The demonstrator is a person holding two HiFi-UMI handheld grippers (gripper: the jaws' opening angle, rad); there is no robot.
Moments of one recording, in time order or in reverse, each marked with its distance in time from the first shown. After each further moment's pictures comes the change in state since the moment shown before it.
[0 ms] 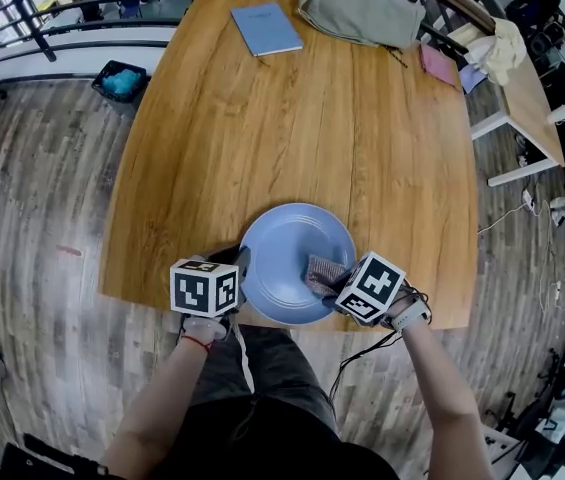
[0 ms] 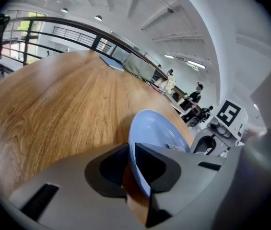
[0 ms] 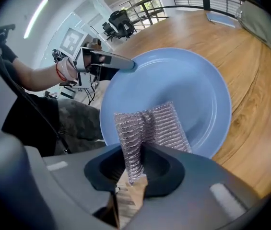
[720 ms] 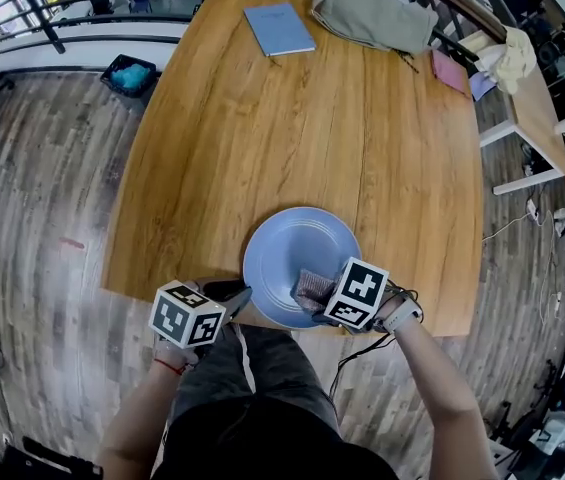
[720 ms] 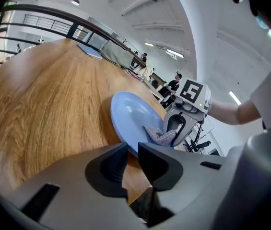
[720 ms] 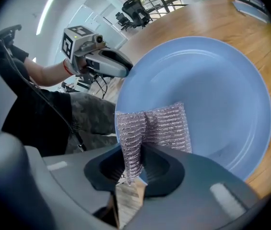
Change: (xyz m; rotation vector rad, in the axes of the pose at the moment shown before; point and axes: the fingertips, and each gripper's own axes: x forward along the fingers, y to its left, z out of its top) left arm -0.042 -0.028 -0.056 0.150 0.157 -0.228; right arm 0.014 0.035 0.005 -0.112 0.122 0.155
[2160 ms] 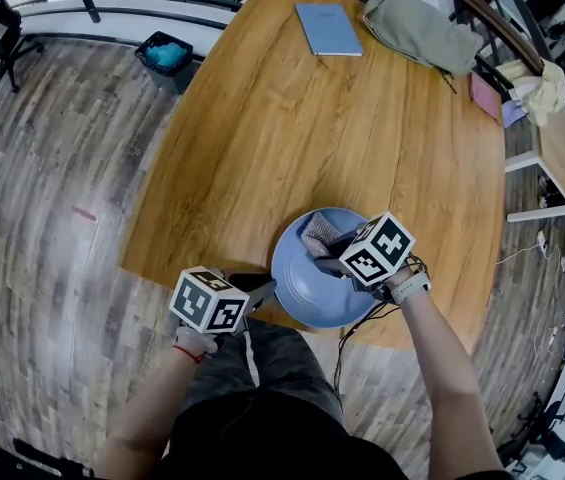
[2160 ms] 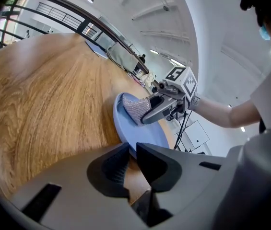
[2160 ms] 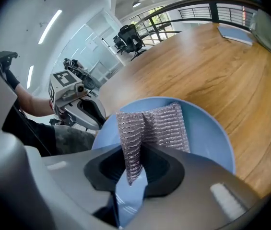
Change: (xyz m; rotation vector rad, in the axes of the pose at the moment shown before) left arm 0.001 0.005 0.001 -0.103 -0.052 -0.062; right arm -0.034 -0.061 0.108 0.027 -0.274 -0.086
